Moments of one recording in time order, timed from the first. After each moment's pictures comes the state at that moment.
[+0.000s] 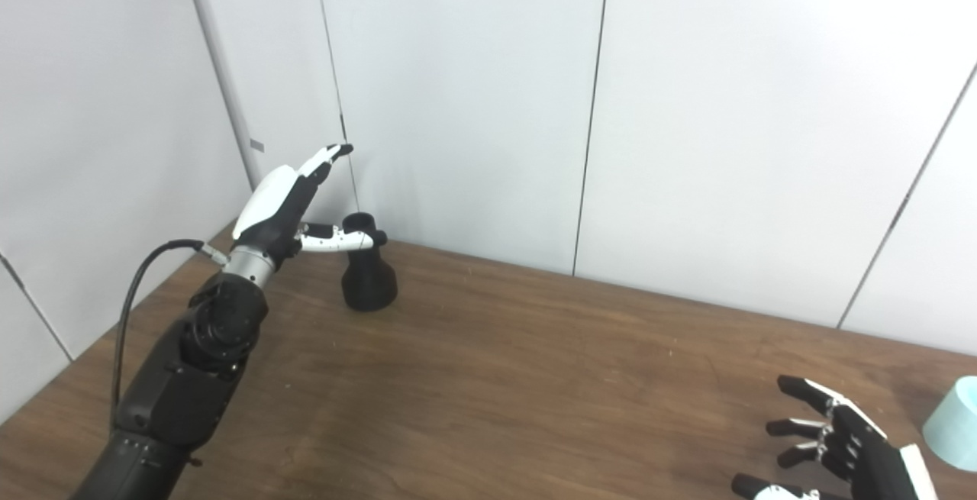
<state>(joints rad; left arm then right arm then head) -0.47 0.52 0.09 0.14 0.52 0.14 -0.01 -0.13 -0.20 -0.06 -0.10 -0.03 0.02 0.10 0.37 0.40</state>
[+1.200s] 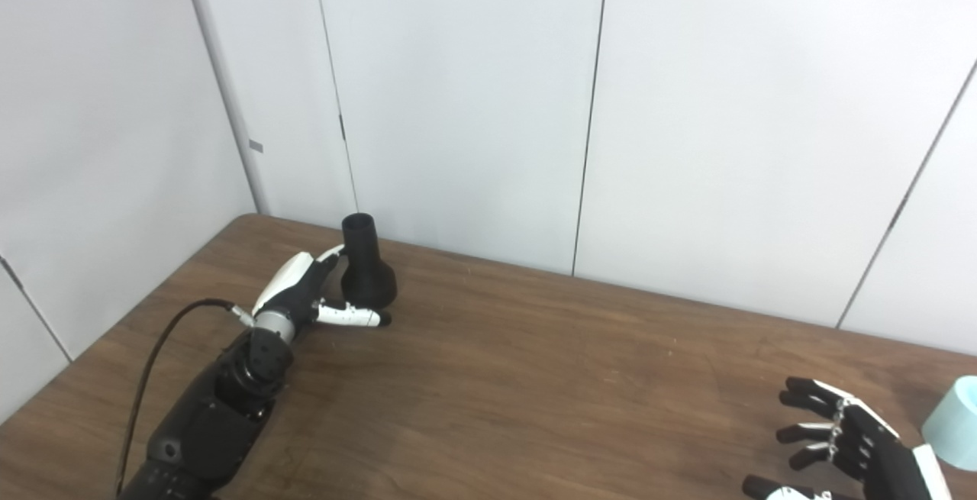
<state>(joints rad) -0.43 0.47 0.00 0.28 0.47 0.36 -0.03 -0.13 -0.22 -0.06 -0.10 -0.02 0.00 0.10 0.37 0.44</state>
